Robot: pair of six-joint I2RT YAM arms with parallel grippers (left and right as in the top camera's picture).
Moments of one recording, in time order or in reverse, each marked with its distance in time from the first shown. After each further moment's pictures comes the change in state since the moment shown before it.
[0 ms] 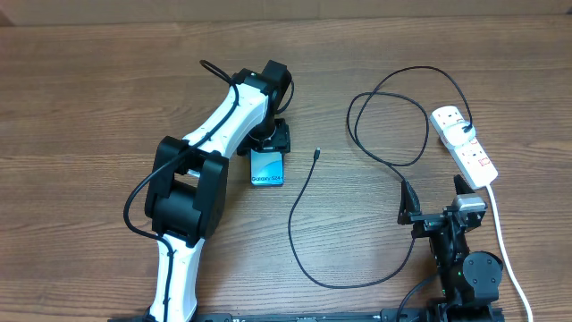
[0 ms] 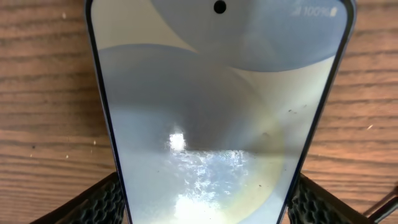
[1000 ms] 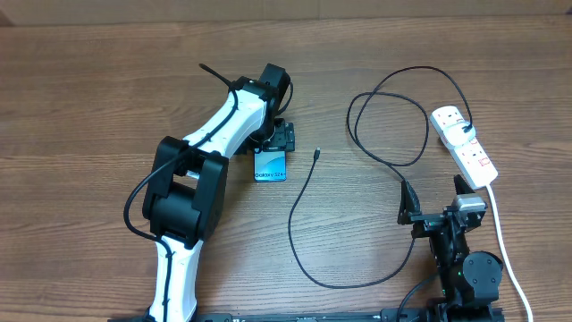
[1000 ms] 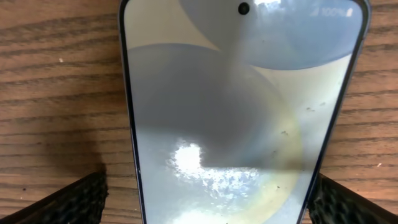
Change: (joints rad) left arm 0.002 -0.011 -0.083 0.140 -0.030 0.015; right arm 0.000 0.000 0.000 0.000 0.000 0.000
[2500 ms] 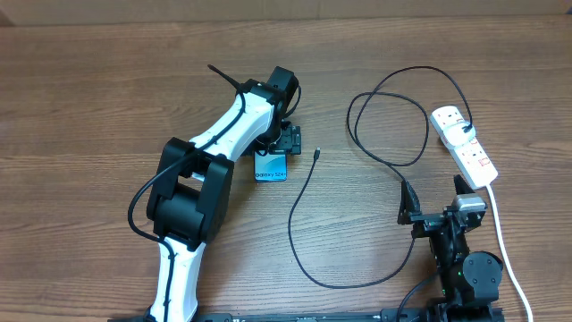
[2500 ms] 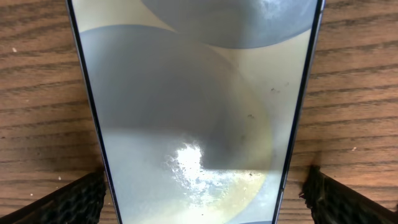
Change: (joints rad) left arm -0.033 -0.003 -0.003 0.005 0.000 0.003; right arm 0.000 0.000 0.000 0.000 0.000 0.000
